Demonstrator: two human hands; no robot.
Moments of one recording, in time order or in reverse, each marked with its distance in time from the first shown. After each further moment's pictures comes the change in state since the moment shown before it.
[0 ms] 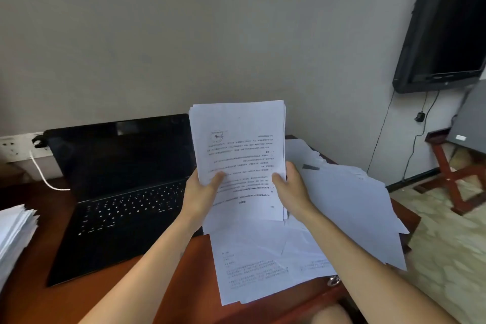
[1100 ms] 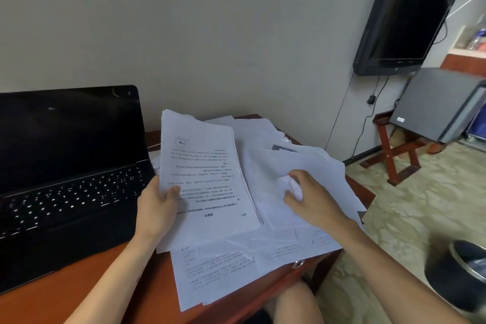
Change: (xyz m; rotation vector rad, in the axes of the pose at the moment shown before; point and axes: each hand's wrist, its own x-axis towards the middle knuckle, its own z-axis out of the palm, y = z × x) left_hand 0.003 -0.080 -0.006 0.316 0.036 -0.014; right_hand -0.021 0.064 -0.122 -0.898 -0.087 -0.123
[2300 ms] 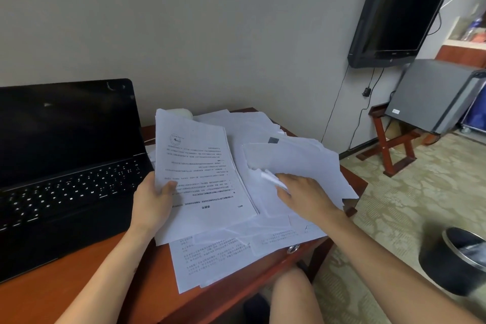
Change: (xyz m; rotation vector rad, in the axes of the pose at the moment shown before) left_hand -0.005 0.002 -0.005 0.011 -0.045 -0.061; right_hand -0.006 0.003 0.012 -0.296 0.022 -0.252
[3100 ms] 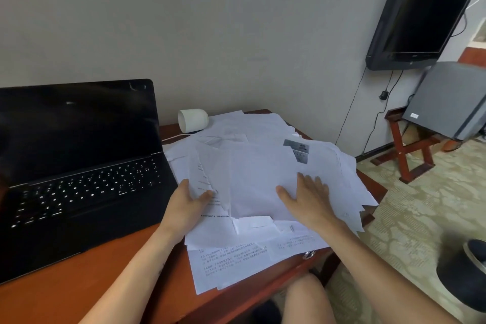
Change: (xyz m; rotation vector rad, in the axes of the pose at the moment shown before) left_hand -0.020 0.019 0.012 -0.011 -0.199 -0.131; right_hand 0.012 -0.032 0.020 0.053 -0.204 0.457
